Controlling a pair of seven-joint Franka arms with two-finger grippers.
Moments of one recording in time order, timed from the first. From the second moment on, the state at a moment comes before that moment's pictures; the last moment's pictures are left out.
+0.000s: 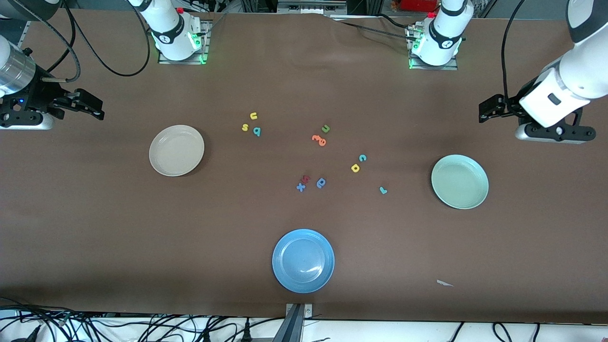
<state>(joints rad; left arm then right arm) -0.06 0.06 -0.04 -1.61 -0.03 1.52 -0.05 0.12 -0.03 -0.08 -1.72 -0.02 1.65 0.05</state>
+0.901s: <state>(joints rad) -0.16 0.39 -0.15 -1.63 -0.04 1.92 -0.45 0.15 0.02 -0.07 -1.73 -0.02 1.69 0.07</state>
